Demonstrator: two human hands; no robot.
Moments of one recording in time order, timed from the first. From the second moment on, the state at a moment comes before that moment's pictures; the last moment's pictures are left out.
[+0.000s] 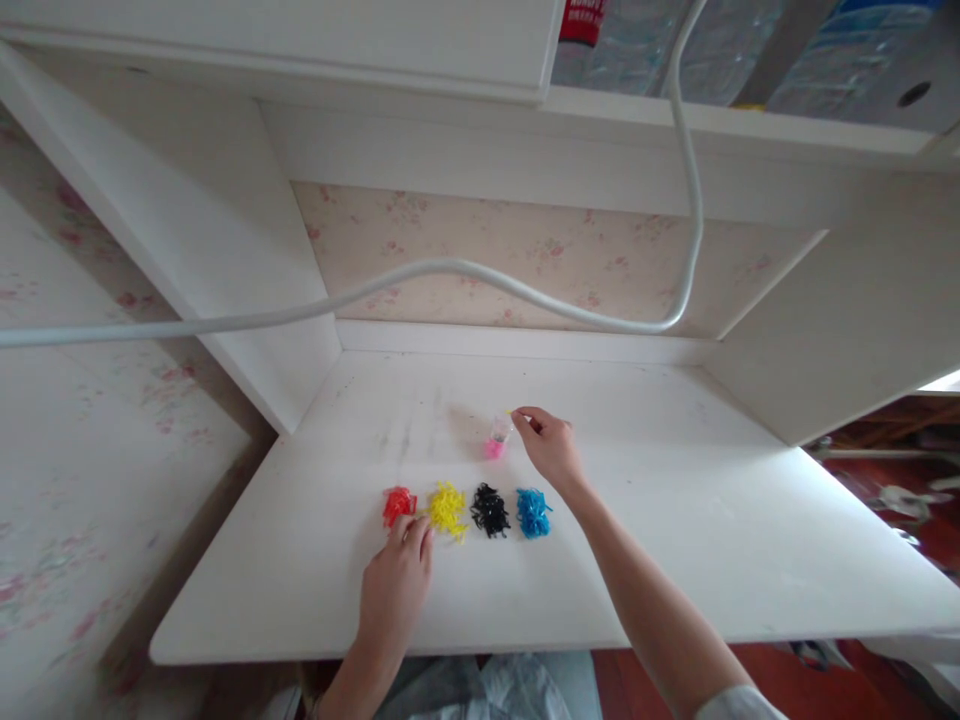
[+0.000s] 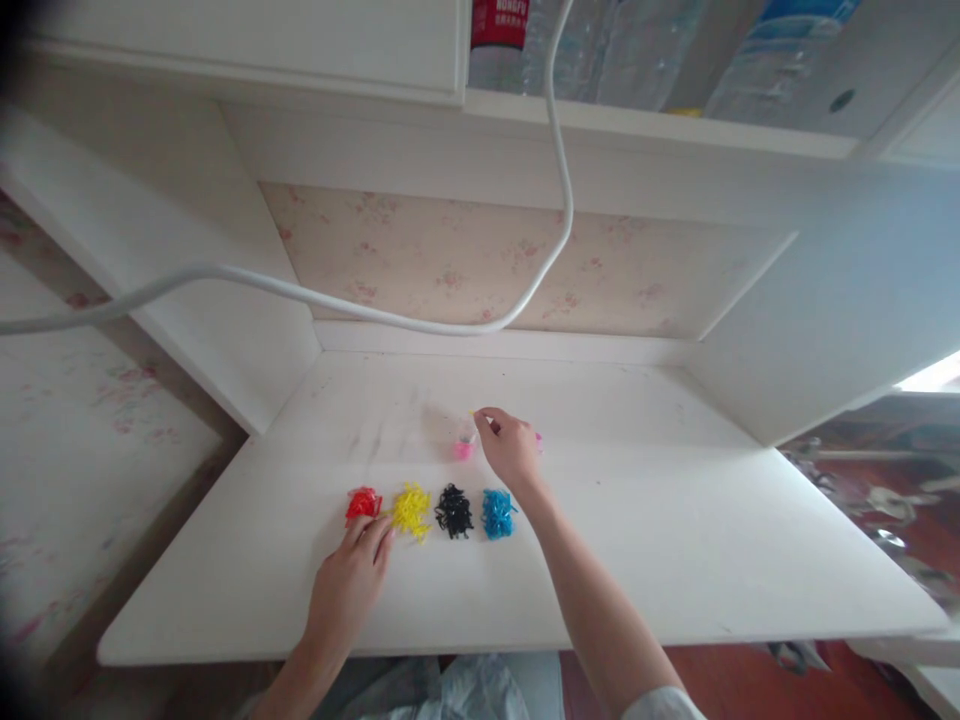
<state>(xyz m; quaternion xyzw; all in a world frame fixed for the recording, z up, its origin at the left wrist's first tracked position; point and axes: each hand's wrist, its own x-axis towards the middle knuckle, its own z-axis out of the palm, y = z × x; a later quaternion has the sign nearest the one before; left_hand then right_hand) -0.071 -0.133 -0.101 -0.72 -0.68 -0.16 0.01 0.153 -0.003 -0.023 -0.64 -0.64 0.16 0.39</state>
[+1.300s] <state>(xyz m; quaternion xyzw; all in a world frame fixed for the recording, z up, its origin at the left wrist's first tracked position) -0.071 -0.115 -0.082 -0.72 -0.68 -0.15 0.00 0.094 -0.125 -0.097 -0.62 -0.75 0.18 0.14</state>
